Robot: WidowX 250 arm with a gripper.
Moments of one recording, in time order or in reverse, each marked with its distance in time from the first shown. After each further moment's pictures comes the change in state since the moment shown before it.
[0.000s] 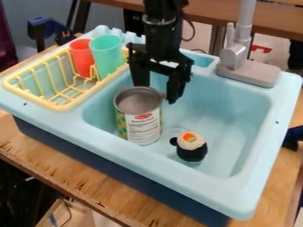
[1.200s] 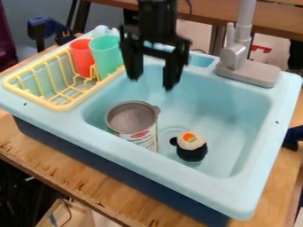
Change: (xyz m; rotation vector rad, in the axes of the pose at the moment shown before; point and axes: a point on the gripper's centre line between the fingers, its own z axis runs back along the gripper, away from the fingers) arm -0.013 0.000 0.031 0.002 0.012 0.060
